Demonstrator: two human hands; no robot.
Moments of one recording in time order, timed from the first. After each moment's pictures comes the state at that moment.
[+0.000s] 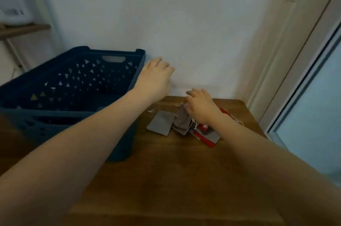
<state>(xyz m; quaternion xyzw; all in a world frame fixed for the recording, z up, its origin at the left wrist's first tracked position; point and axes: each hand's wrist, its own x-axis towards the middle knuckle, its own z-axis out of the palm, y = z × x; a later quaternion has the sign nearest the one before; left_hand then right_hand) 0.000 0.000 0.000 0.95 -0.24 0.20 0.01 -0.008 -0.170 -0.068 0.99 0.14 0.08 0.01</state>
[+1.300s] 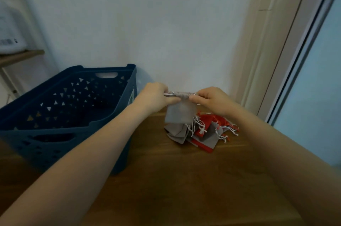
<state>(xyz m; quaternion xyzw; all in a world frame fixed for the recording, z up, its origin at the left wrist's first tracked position) -0.007 -0.013 0.012 0.96 -0.24 0.09 0.15 -0.042 -0.202 -0.011 0.94 0.12 0.09 -0.29</state>
